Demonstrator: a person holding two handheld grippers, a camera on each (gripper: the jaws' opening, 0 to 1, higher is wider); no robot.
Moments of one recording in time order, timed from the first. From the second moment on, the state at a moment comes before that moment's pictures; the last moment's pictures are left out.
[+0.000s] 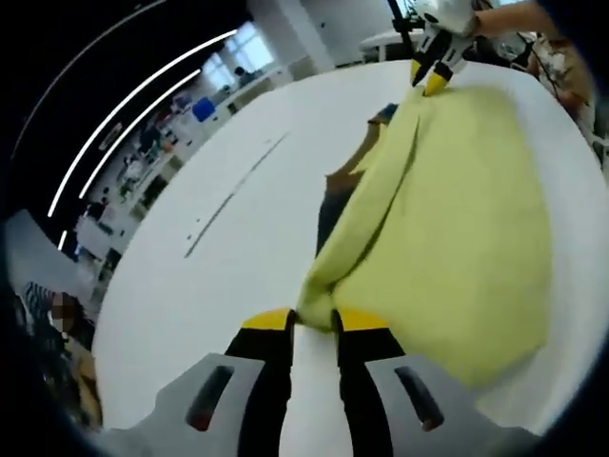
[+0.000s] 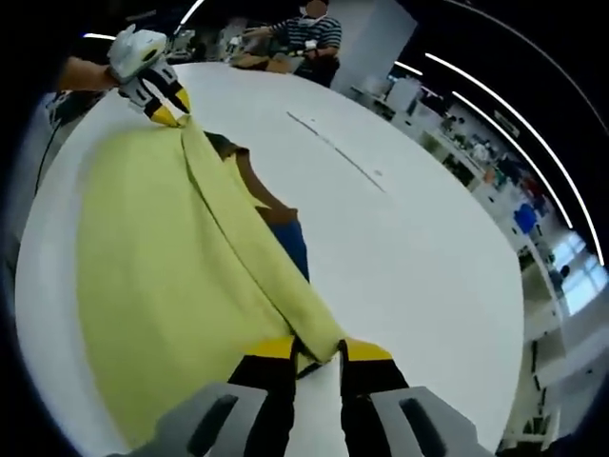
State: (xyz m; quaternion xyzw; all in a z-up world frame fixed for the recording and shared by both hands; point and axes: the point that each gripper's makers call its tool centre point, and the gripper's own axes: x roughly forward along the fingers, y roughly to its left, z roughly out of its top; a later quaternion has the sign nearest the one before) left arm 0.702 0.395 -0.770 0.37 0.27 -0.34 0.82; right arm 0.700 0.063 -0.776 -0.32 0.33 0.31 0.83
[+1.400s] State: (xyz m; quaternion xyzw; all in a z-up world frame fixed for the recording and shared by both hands) left arm 0.762 0.414 -0.742 0.15 0.28 -0.24 0.92; right arm 0.748 0.060 -0.766 -0.15 0.33 0.24 0.90
